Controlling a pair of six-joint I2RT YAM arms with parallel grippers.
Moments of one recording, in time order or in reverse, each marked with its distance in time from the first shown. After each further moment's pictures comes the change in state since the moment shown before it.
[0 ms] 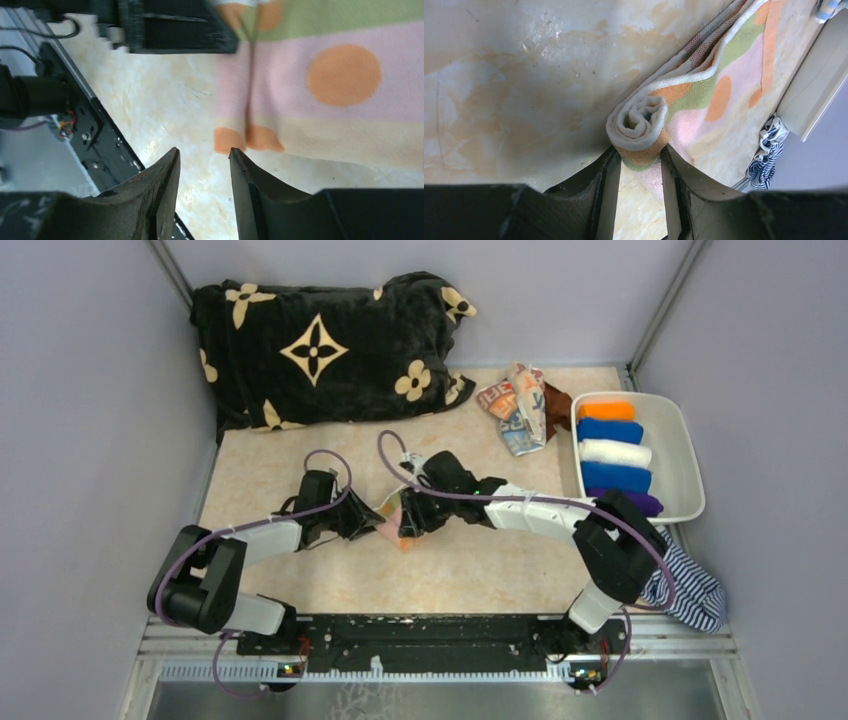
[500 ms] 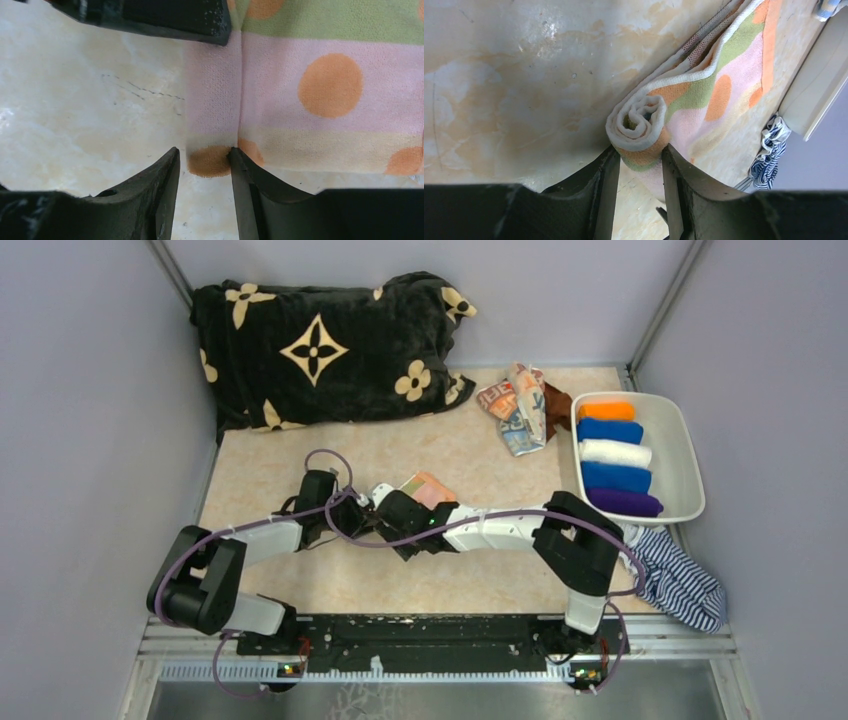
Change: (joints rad) left arm -0.011 -0.002 0.003 -0.005 -0.006 0.006; right arm 0.326 0.133 0.171 -0.179 0.608 -0.283
